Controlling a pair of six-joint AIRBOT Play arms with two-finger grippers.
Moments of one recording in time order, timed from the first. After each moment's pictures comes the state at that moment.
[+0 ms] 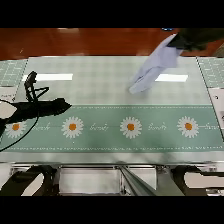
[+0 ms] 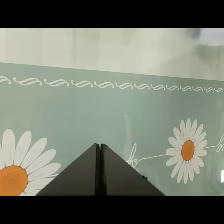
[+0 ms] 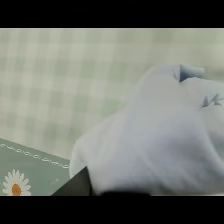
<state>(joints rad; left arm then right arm) -0.04 -0.84 0.63 0.89 -0.90 -1.44 -0.11 -1.51 1.93 -0.97 1.48 1.58</state>
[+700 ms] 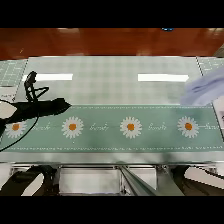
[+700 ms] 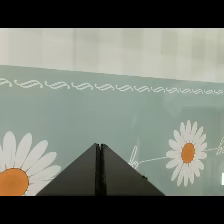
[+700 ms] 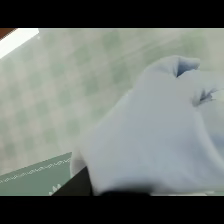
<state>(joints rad) -0.04 -0.84 0.63 0.89 -0.88 -1.44 -0.73 -1.32 1.95 -1.03 1.82 1.62</state>
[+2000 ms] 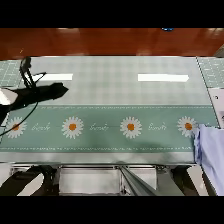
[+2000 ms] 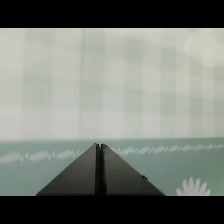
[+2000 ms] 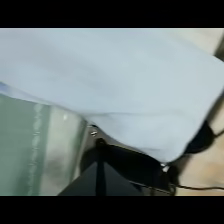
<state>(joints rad) -0.03 -0.98 0.79 0.86 -0.71 -1.36 -1.21 -0.85 1.08 -1.53 1.84 1.66</state>
